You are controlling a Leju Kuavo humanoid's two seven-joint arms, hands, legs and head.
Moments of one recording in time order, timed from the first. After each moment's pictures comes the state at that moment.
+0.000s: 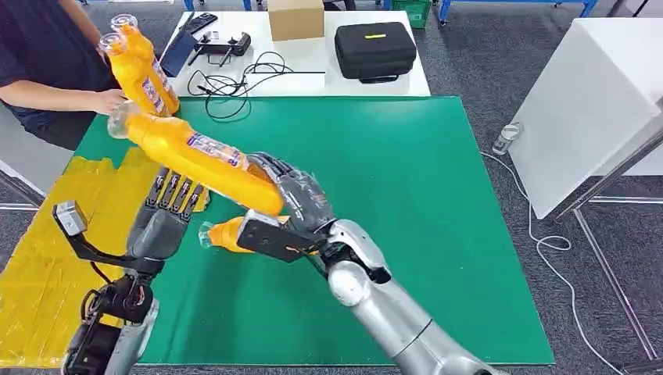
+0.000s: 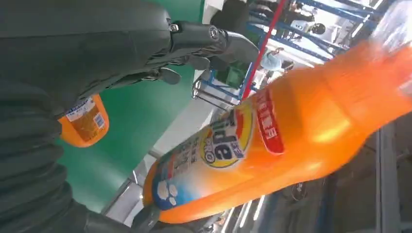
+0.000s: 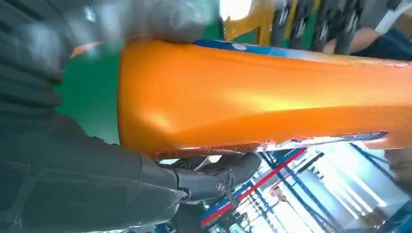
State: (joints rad) left arm -0.22 0.09 -0.05 -0.95 0.71 -0.54 -0.26; right arm -0.51 0.24 0.67 -0.78 0.58 -0.14 -0.16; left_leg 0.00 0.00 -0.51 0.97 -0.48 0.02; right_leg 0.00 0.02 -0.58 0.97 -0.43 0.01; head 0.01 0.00
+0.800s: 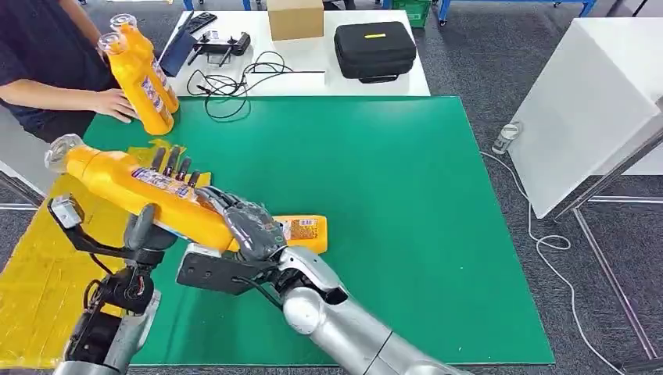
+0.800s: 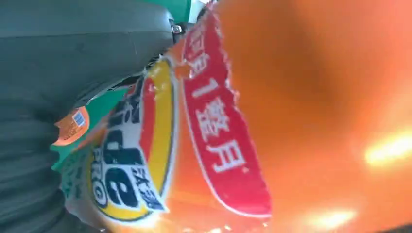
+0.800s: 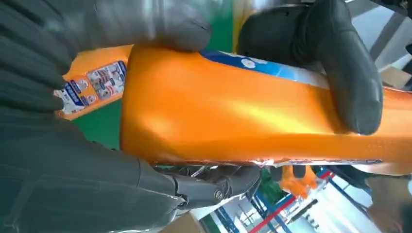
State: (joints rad) left arm -0.27 0.10 -0.08 -0.88 0.75 -0.51 -0.28; right arm -0.52 0.34 0.87 -0.65 0.47 -0.12 -0.13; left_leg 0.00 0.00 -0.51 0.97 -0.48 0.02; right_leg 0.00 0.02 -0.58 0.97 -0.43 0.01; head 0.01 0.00
